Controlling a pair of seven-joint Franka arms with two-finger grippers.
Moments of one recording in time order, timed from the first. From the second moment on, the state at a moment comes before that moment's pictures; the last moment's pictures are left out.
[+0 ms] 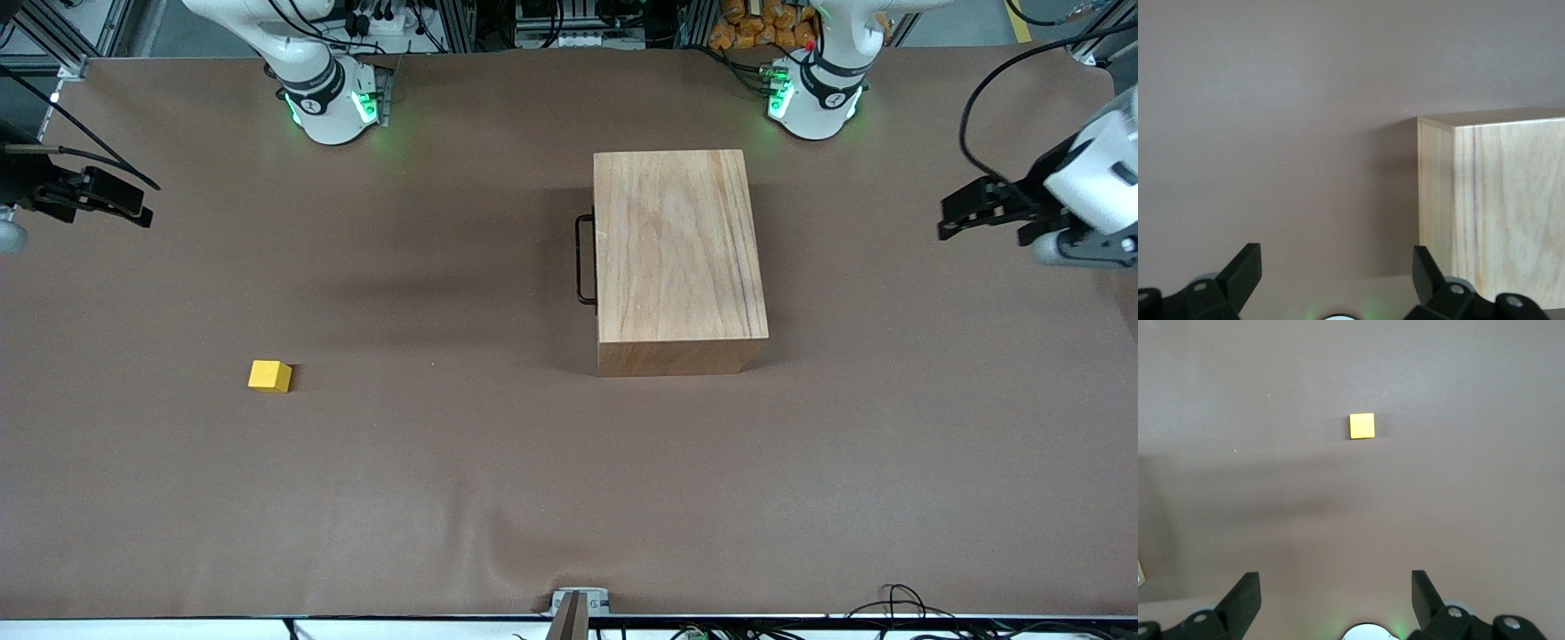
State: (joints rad) left arm -0.02 0.07 -0.10 -1.49 -0.04 1.47 -0.05; right arm -0.02 0.00 0.01 -1.52 0.02 1.41 0.07
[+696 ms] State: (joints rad) left arm -0.30 0.17 -0.16 -1.46 -0.04 1.49 -0.47; right arm -0.02 0.00 0.01 -1.53 0.02 1.40 0.07
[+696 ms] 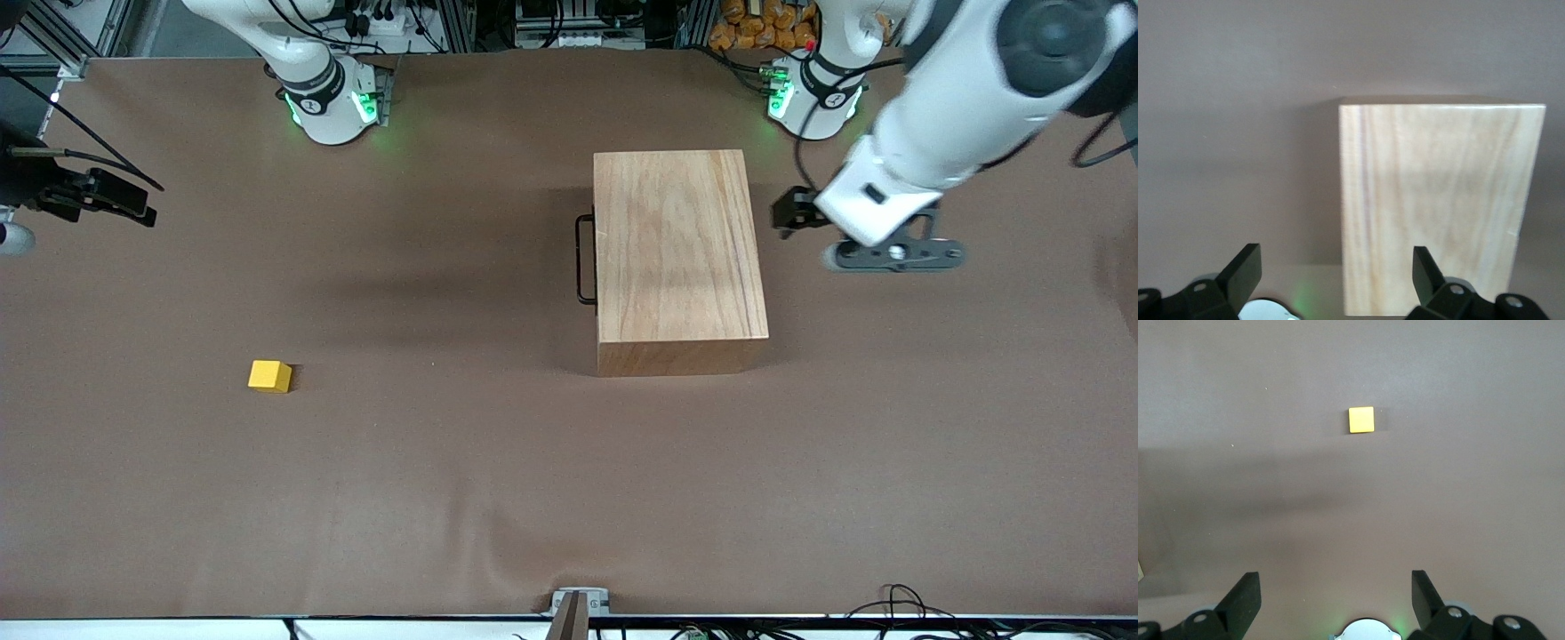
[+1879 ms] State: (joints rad) left arm -0.73 0.49 -0.15 -1.37 0.05 1.77 -1.08; right arm -0.02 0.00 0.01 -1.54 0.02 1.40 0.07
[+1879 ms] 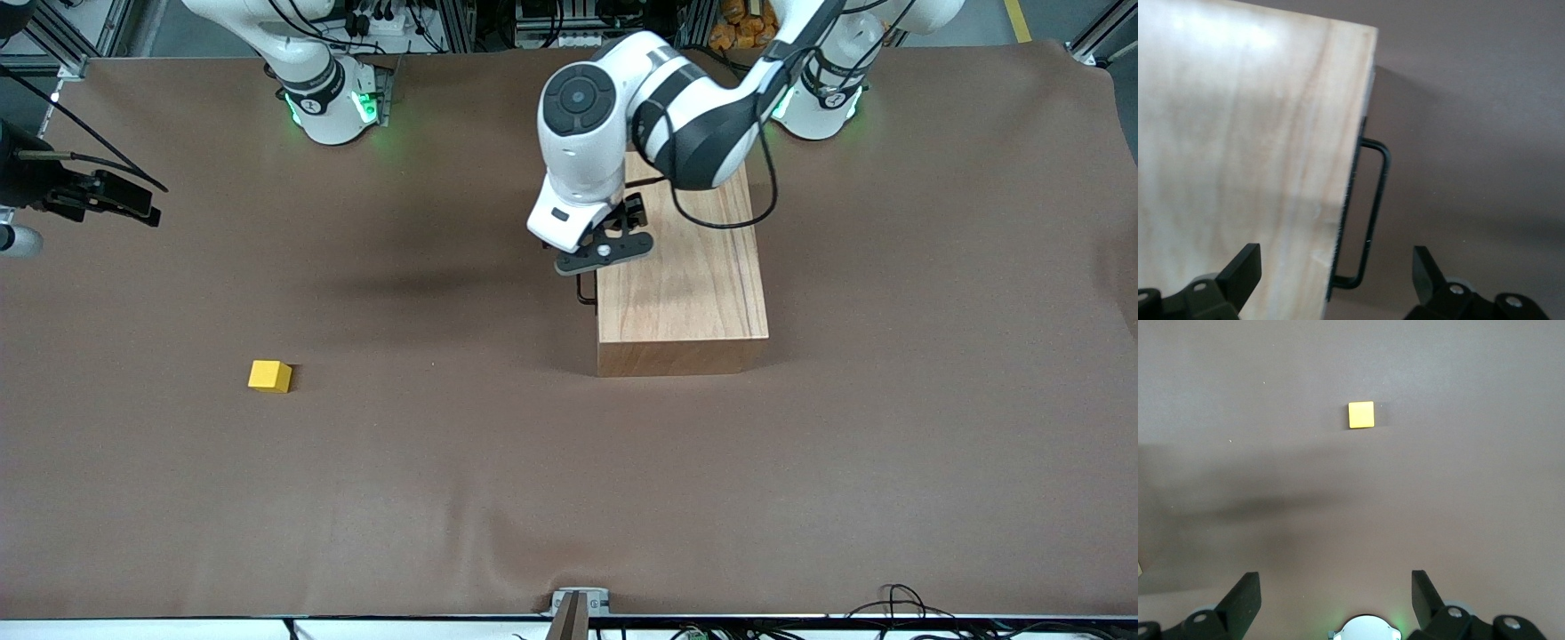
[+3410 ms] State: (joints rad) left arm -0.87 0.69 -0.13 -1.32 0.22 1.90 -1.20; right arm 0.00 0.00 0.01 -1.55 0.02 1.41 0.07
